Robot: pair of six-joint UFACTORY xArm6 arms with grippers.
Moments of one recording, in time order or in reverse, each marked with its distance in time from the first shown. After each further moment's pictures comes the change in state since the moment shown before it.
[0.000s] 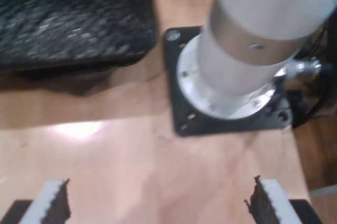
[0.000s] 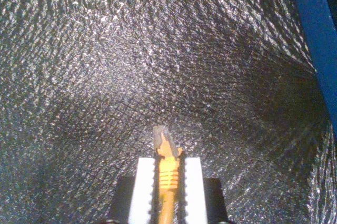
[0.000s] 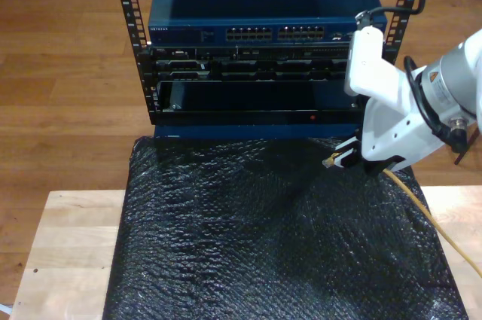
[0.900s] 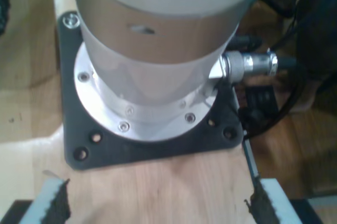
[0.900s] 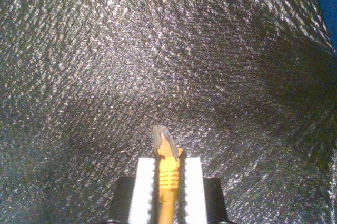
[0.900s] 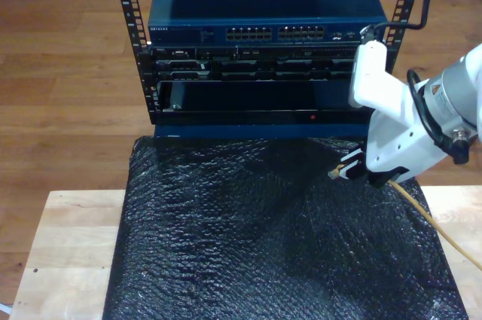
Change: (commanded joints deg) left arm 7.0 -7.0 22.0 7.7 -18.5 7.8; right arm -0.9 0.1 1.6 0.0 0.0 0.0
